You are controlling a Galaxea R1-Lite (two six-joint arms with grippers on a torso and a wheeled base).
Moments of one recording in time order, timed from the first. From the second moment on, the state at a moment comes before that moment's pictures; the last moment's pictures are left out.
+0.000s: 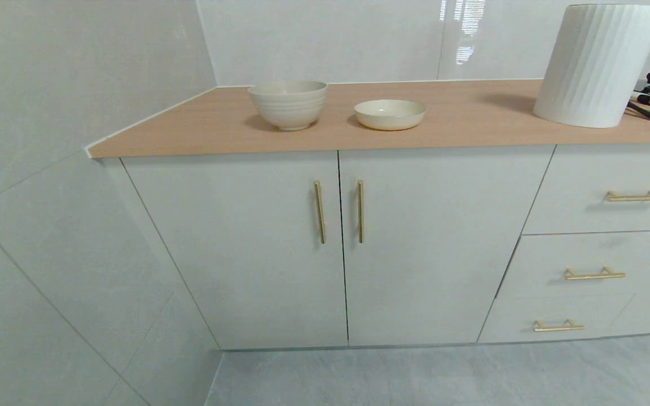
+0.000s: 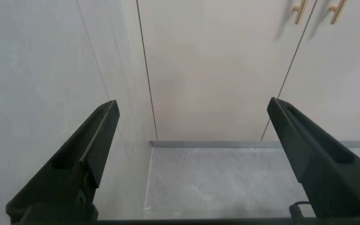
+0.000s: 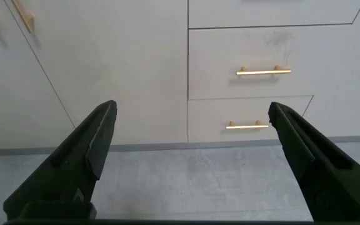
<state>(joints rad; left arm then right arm) 0.01 0.00 0.00 0.00 0.02 0.00 0.00 0.00 0.00 0.00 -0.03 0.00</state>
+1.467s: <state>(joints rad) 0.01 0.00 0.00 0.00 0.02 0.00 0.44 1.62 -0.93 -0.40 0.26 0.14</state>
